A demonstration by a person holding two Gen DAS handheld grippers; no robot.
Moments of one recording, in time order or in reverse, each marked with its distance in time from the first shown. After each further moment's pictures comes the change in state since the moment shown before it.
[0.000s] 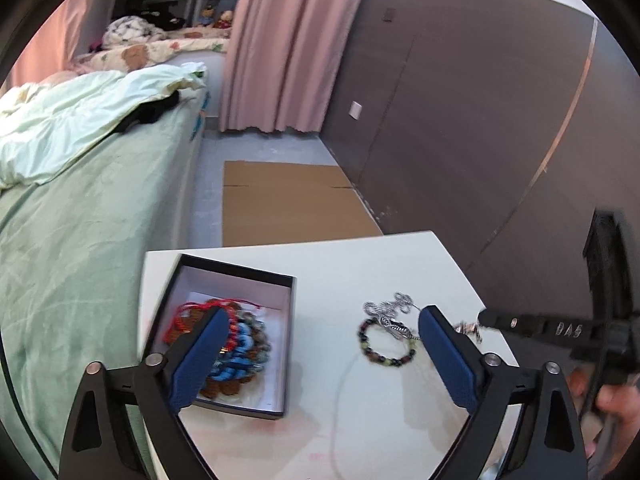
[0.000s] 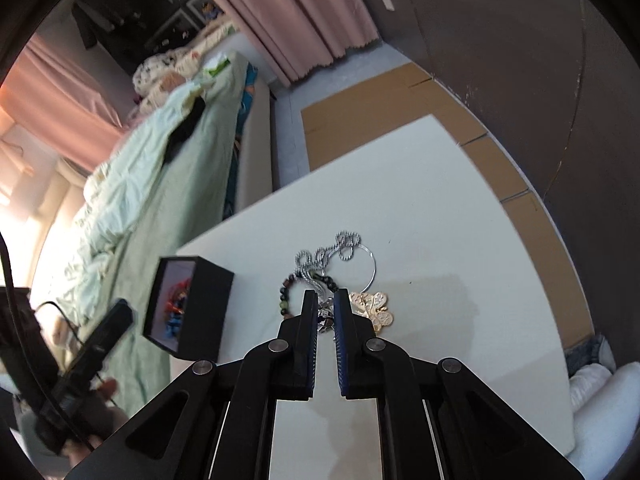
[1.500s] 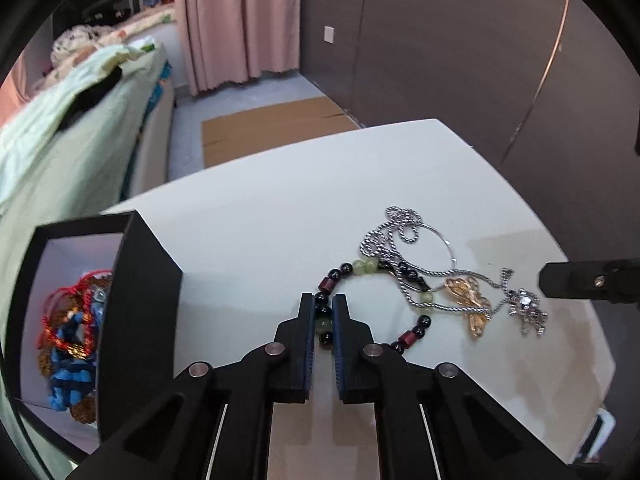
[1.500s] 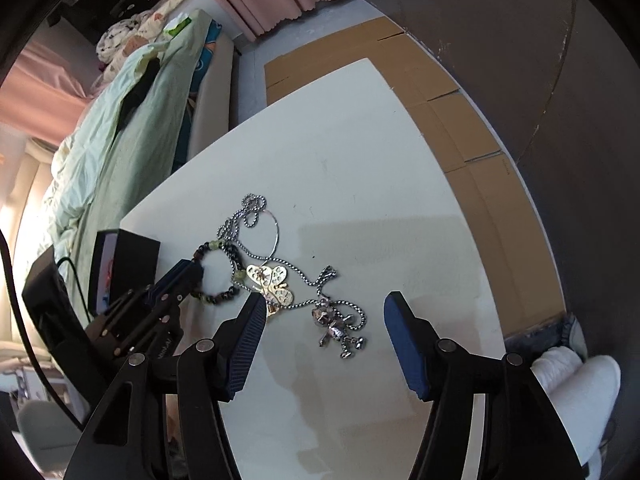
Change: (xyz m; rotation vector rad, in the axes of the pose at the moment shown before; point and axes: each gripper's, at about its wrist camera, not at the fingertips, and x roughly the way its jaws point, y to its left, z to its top) left arm 0.124 -0.052 -0.039 0.173 0.231 0.080; right arm 0.034 -0.053 0.007 0.004 0.201 -0.105
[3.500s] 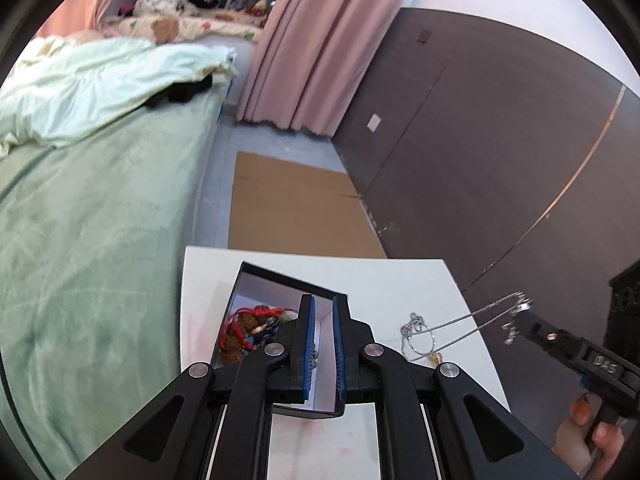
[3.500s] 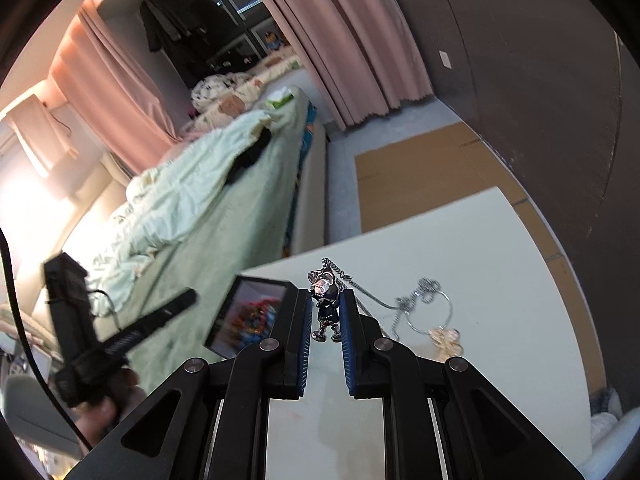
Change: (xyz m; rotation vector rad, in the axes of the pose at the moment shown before) left arm -0.141 0.141 -0.001 -0.344 -0.221 -0.132; right arm -0.079 0.129 -0.033 -0.165 -0.385 0.198
